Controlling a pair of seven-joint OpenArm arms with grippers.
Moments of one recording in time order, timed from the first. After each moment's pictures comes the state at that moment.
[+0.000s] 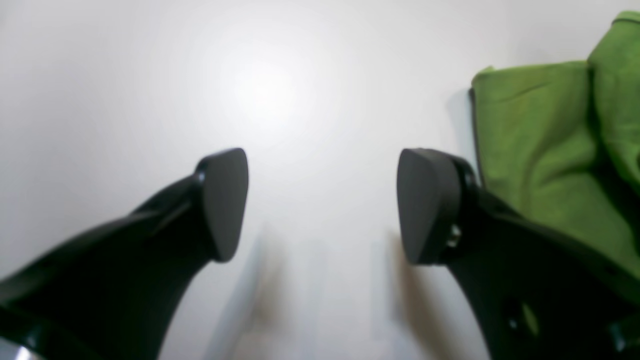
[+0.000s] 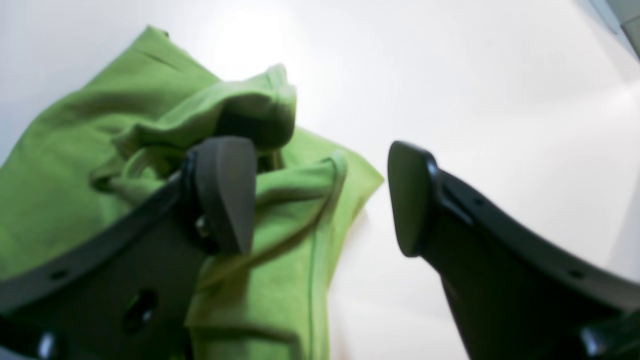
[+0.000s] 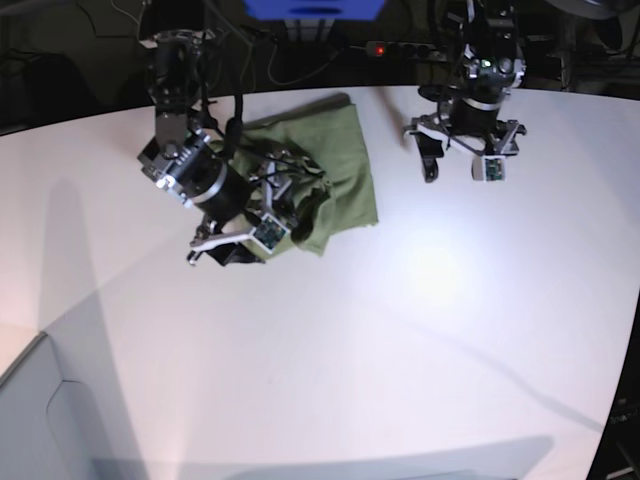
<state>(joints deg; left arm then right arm) 31.9 -4.8 -10.5 113.8 -12.9 -4.9 32.2 -7.9 -3.7 -3.4 110.2 -14.1 47.7 -40.7</state>
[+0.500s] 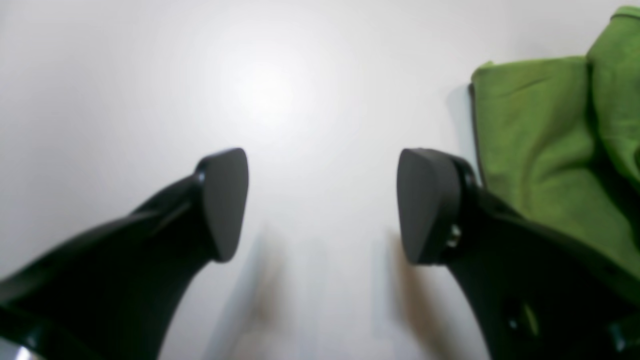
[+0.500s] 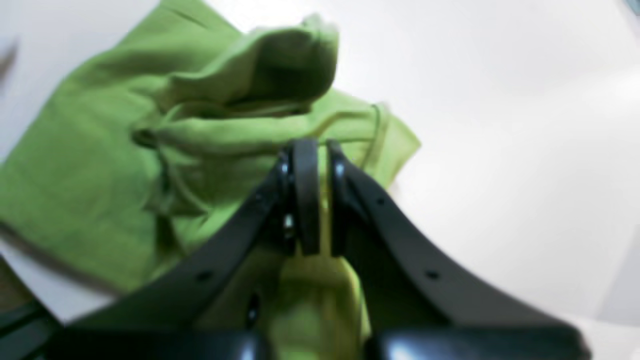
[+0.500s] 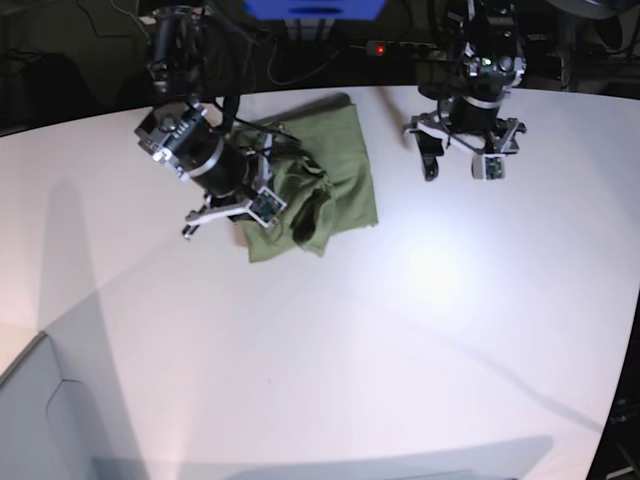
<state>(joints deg) 32.2 -4.8 -10.5 113.7 -12.9 -5.1 32.2 -15.0 -3.5 -3.3 116.4 -14.4 47.7 -40.9</state>
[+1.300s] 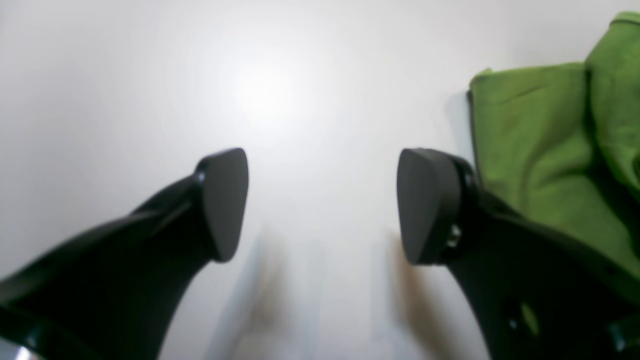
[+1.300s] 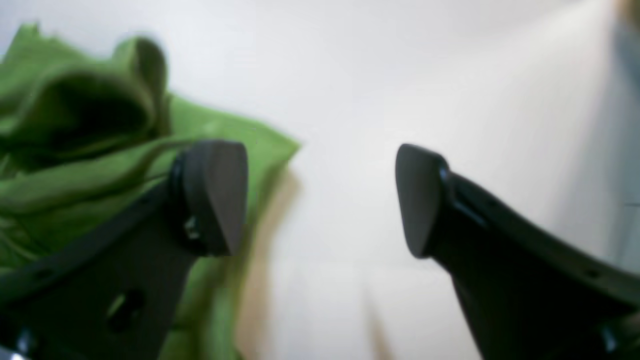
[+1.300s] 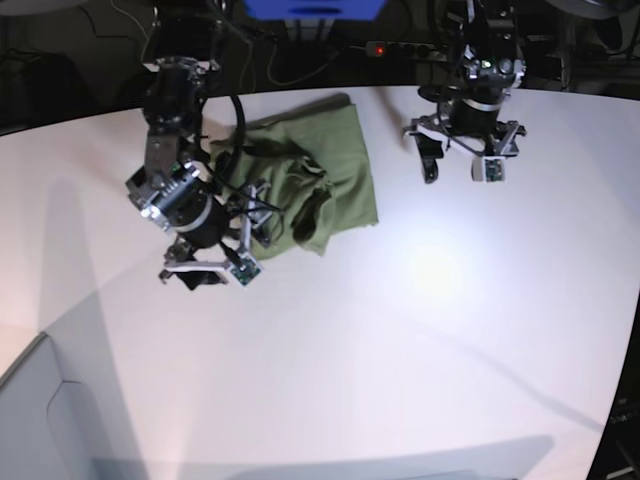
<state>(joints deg) 31.9 -4.8 -10.5 113.7 -12.9 -5.1 32.0 -0.8 -7.4 3.3 106.8 -14.0 47.7 -52.2</state>
